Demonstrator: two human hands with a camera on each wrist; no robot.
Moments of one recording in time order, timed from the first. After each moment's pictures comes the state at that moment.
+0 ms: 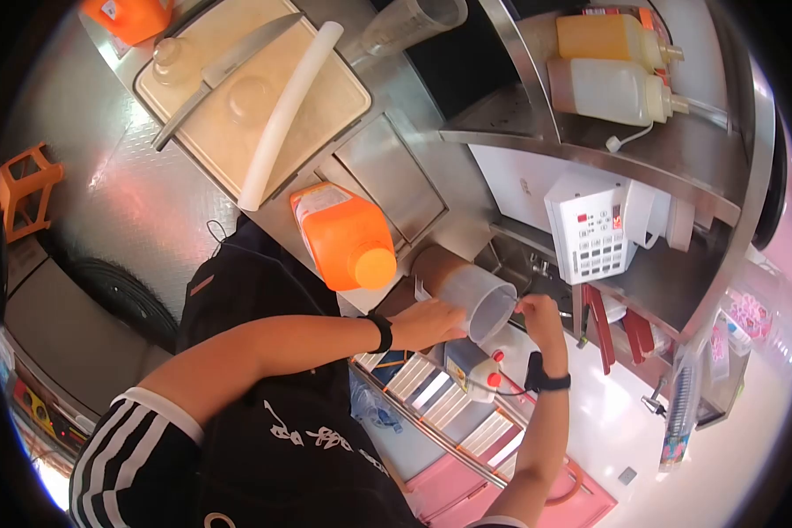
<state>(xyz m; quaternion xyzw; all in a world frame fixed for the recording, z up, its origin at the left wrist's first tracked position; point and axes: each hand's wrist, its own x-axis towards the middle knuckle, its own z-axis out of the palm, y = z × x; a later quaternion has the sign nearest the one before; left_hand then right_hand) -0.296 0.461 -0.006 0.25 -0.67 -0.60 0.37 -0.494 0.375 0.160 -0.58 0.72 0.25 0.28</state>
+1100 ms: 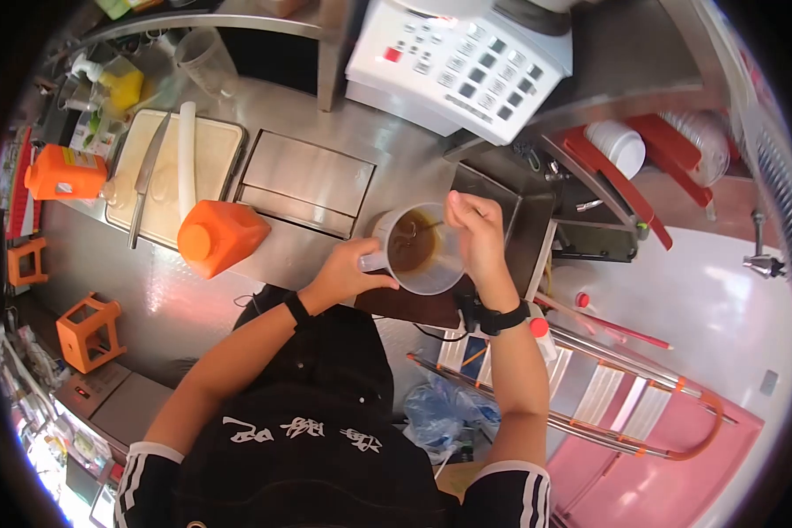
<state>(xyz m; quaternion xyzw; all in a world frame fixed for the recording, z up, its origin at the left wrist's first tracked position) -0.299 0.440 -0.003 0.33 -0.68 -0.59 0.28 -0.519 0.436 0.094 -0.40 0.53 -0.50 0.55</state>
